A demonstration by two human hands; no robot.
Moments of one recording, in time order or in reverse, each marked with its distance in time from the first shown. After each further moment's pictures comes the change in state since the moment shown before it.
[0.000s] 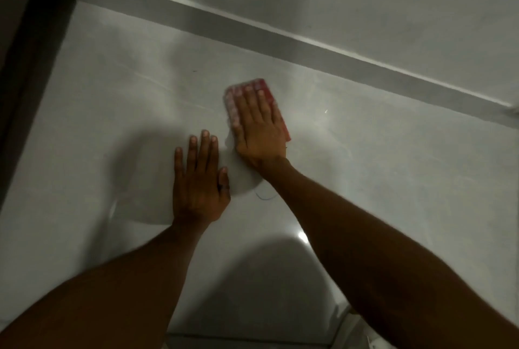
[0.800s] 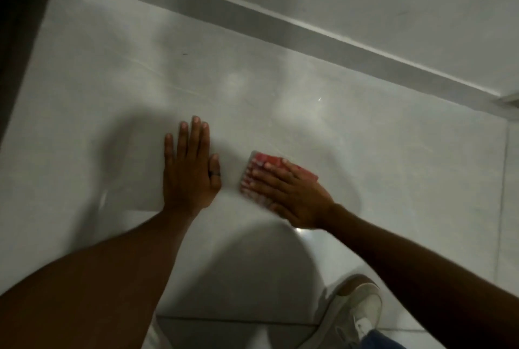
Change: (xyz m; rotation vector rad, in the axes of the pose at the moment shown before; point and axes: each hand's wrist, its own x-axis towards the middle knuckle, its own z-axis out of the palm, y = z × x) left_hand -0.002 0.000 -0.002 -0.019 0.037 0.025; right_hand -0.150 0.100 0.005 -0.171 -0.162 -0.662
